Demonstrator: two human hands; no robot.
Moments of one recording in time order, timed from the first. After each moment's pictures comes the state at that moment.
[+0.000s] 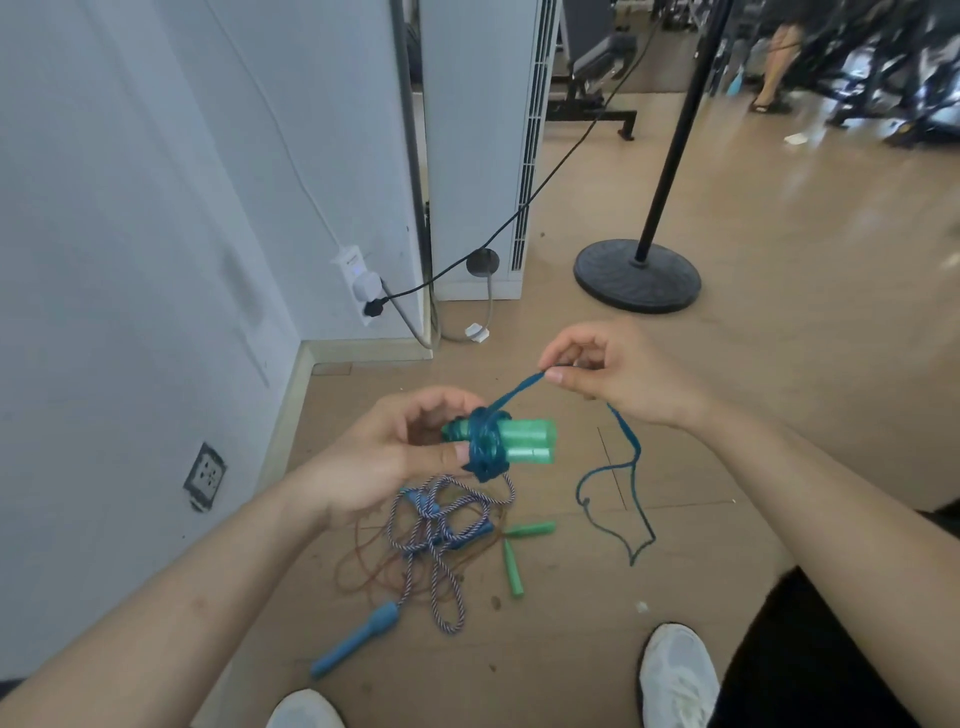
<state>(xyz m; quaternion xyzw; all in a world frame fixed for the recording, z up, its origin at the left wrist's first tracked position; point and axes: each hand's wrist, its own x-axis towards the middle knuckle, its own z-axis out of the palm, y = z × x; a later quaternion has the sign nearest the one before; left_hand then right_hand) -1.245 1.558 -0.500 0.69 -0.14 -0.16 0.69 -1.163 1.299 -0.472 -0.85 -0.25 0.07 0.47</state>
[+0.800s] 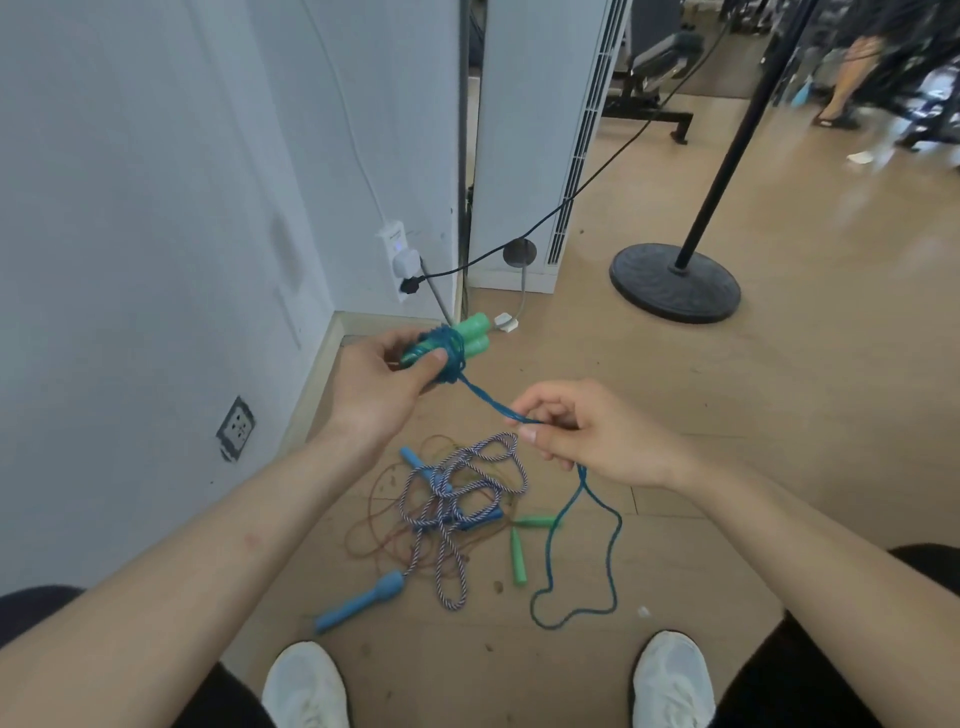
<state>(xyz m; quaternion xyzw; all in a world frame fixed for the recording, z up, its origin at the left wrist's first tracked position) -1.228 1.571 -0.507 0.73 0.16 0.14 0.65 -1.208 1.340 -0.491 -0.82 -0.30 0.20 0.43</state>
